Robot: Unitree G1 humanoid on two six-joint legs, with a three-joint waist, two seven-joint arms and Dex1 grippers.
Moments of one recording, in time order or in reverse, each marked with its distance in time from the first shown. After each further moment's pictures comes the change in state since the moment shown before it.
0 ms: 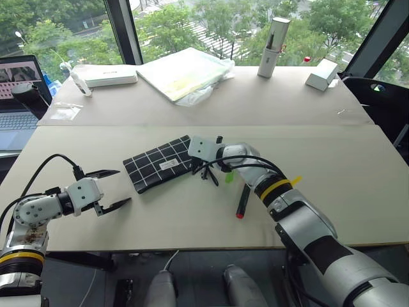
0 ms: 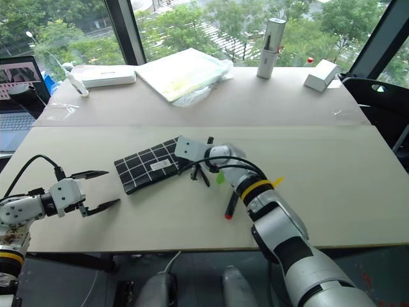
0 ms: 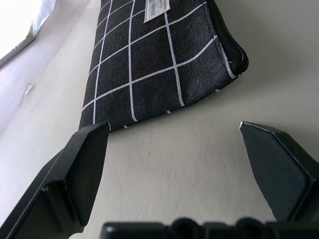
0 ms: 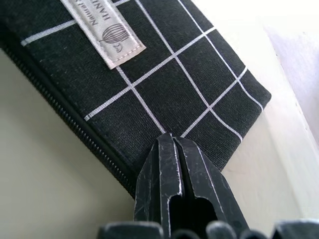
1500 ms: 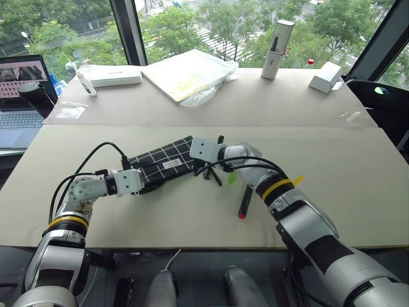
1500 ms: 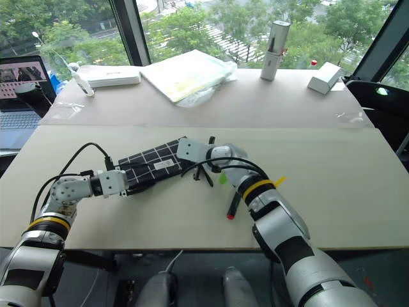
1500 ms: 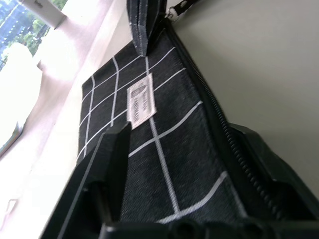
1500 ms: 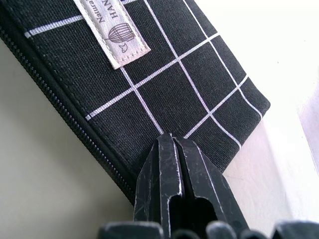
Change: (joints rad) left arm -0.380 -0.210 -0.251 0.414 0.184 -0.354 0.055; right arm -0.004 -0.003 -0.020 0.027 -0.012 -0.008 -0.017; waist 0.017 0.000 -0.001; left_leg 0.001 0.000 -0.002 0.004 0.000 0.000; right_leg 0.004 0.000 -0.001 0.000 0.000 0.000
